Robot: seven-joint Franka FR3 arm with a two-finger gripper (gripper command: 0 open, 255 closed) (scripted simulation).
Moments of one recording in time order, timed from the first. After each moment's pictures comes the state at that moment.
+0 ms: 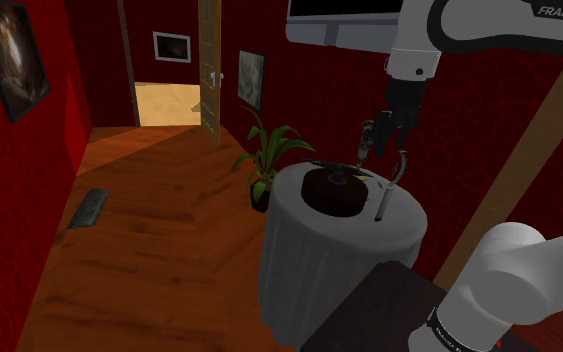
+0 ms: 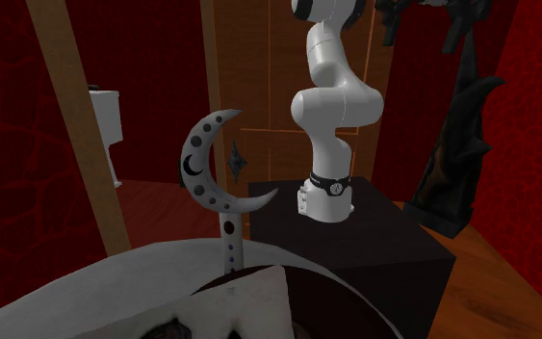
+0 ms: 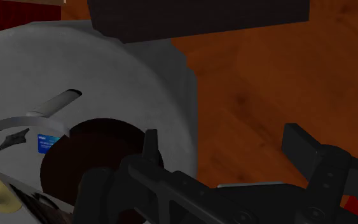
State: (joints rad) arm 0.00 -0.77 0.06 -2.26 -0.06 1.45 0.14
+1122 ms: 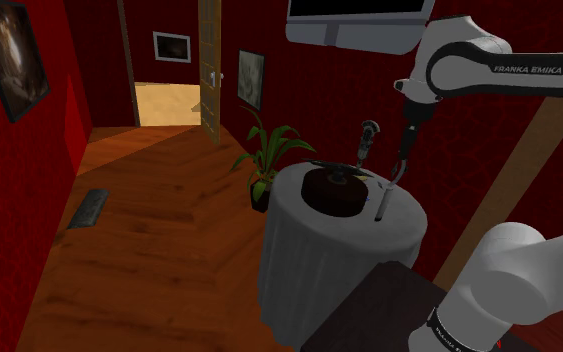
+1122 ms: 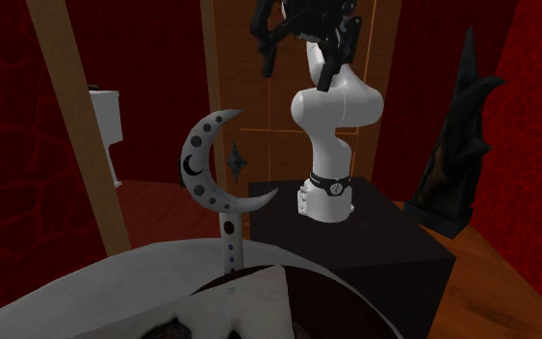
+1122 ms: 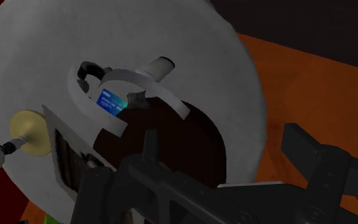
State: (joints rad) arm 0.00 -0.76 -0.29 -2.39 -0.42 1.71 -0.45
